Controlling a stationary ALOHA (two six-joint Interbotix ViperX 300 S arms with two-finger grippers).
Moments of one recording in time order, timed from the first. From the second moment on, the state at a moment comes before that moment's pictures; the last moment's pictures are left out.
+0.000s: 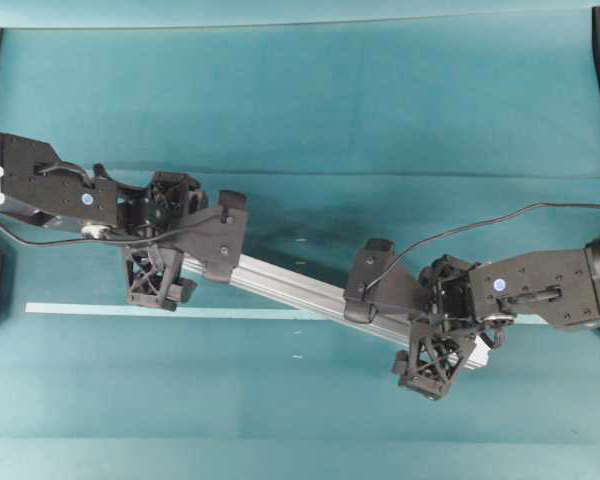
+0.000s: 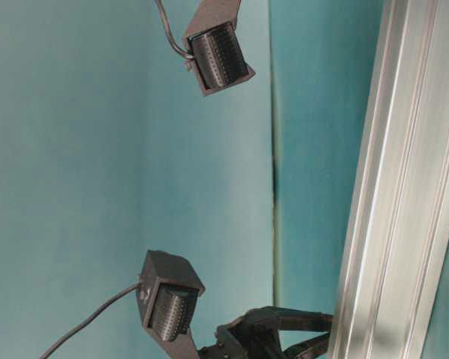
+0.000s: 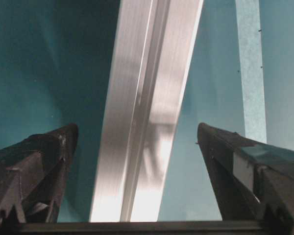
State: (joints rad) left arm 0.12 0.00 0.72 0.03 0.46 0.27; right arm 0.15 0.06 0.71 0.11 0.58 0.39
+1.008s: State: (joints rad) left arm 0.12 -0.01 0.77 0.03 0.37 0.25; right arm 0.14 0.06 0.71 0.12 0.55 0.39
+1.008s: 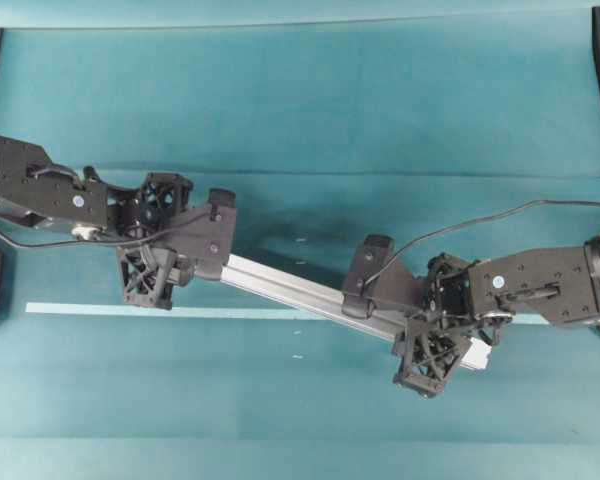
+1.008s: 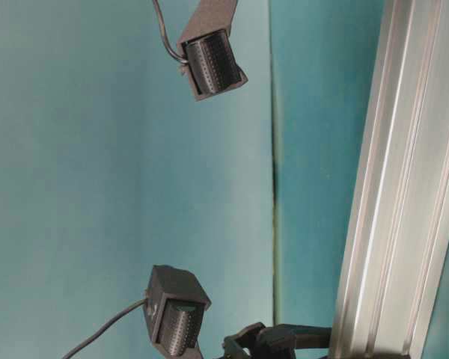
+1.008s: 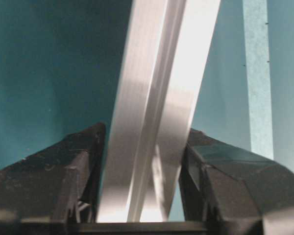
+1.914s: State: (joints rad) left arm 0.11 -0.02 0.76 0.03 0.42 0.25; right arm 0.12 0.04 0.70 0.12 0.60 0.39
